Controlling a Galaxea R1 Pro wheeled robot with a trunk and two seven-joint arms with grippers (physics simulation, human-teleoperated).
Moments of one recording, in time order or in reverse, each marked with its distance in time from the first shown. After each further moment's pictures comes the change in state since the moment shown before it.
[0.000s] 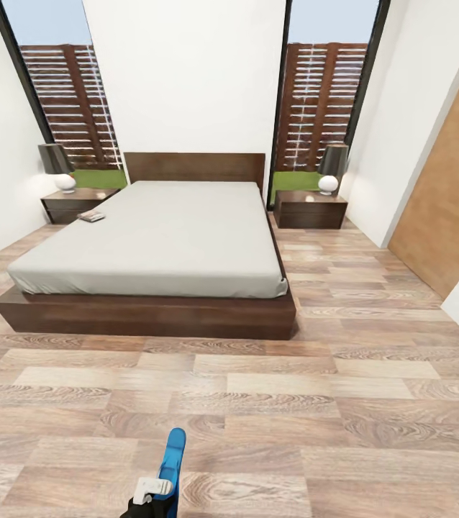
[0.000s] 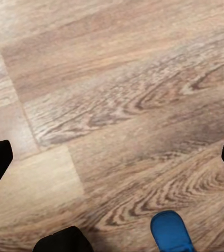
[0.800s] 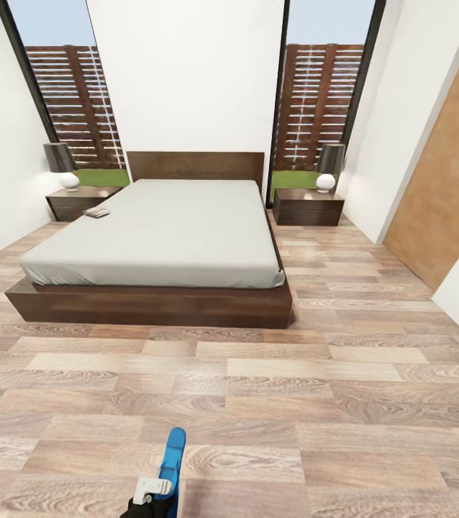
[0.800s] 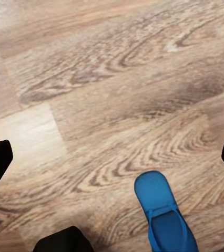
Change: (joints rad) left arm 0.000 0.000 0.000 0.000 0.001 0.000 0.000; right arm 0.000 0.000 0.000 0.000 0.000 -0.001 0.000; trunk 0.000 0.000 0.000
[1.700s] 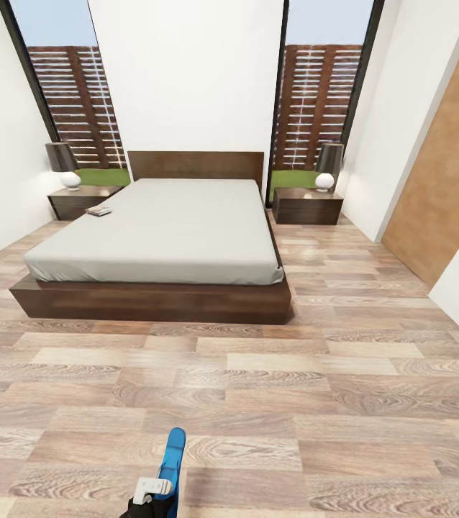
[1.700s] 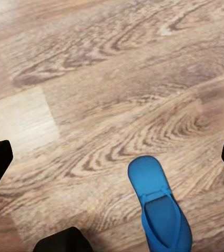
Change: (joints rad) left arm 0.000 0.000 0.000 0.000 0.000 0.000 0.000; right arm 0.000 0.000 0.001 0.000 0.000 -0.002 0.000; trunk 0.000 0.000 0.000
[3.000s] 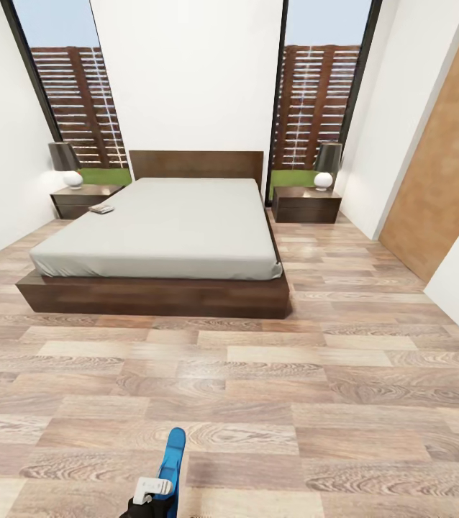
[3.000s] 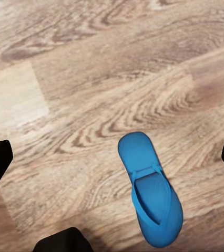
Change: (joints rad) left arm 0.000 0.000 0.000 0.000 0.000 0.000 0.000; right arm 0.000 0.000 0.000 0.000 0.000 0.000 0.000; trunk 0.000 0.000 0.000
